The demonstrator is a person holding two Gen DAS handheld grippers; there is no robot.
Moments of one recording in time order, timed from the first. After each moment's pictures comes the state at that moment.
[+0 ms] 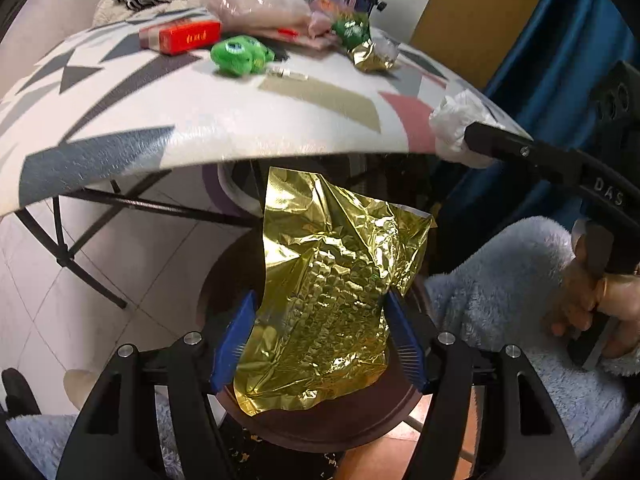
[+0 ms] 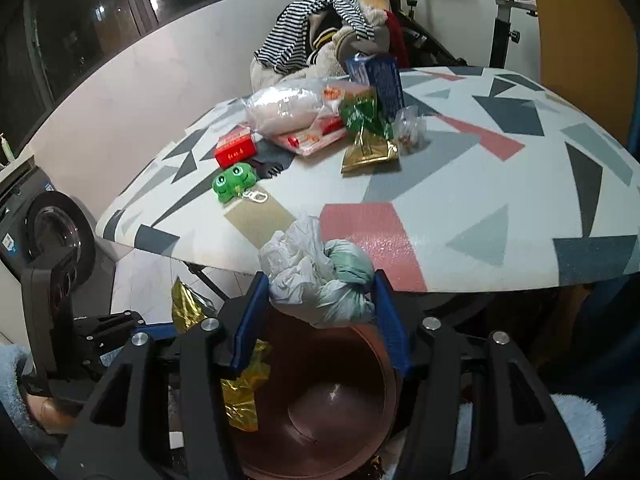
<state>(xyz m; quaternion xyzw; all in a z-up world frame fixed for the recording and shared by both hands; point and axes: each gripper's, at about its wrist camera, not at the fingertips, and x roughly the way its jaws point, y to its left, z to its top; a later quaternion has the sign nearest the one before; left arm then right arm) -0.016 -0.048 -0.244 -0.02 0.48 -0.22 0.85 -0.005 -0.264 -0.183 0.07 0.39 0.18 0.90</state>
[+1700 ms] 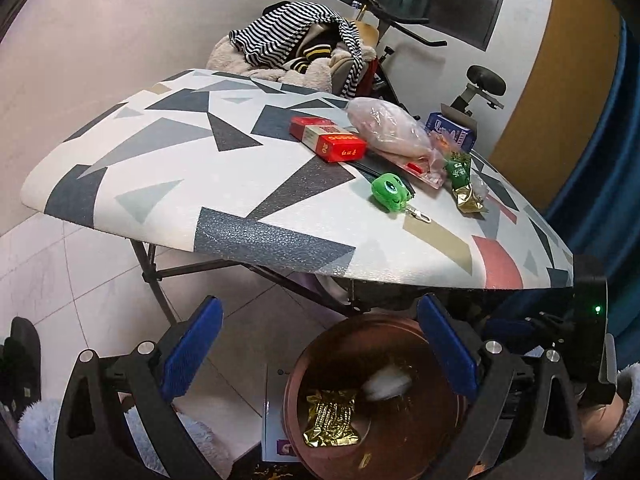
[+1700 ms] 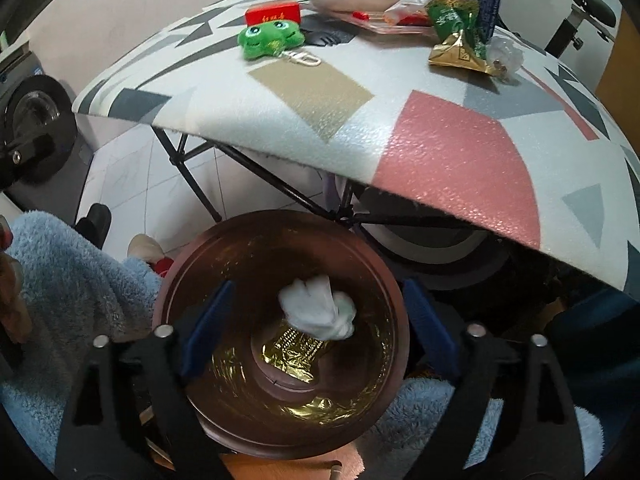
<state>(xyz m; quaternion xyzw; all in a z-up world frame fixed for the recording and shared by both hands) -0.025 0.034 -0.188 -0.11 0.36 -0.06 0.92 0.005 -0.199 -0.242 -0.07 0.50 0.20 0.84</state>
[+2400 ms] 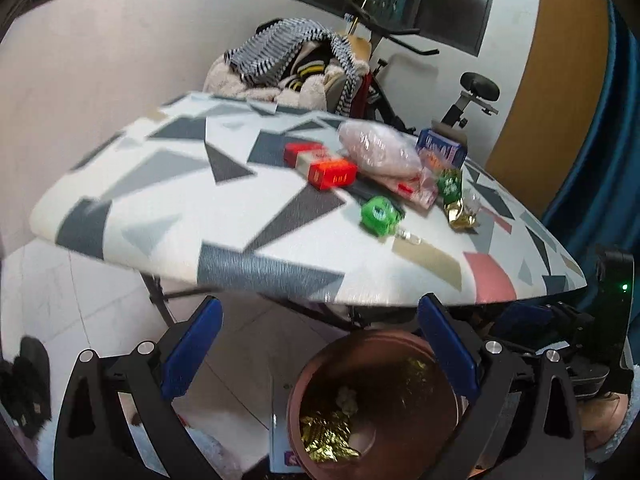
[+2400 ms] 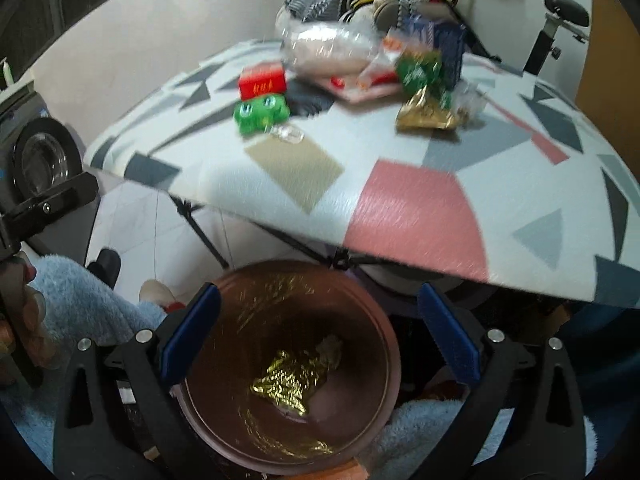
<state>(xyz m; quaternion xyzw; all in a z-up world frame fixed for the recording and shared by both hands) -0.028 0.028 -0.160 -0.08 0.33 -0.06 0.94 0.000 -0.220 -0.199 -0.02 0.43 0.19 0.88</state>
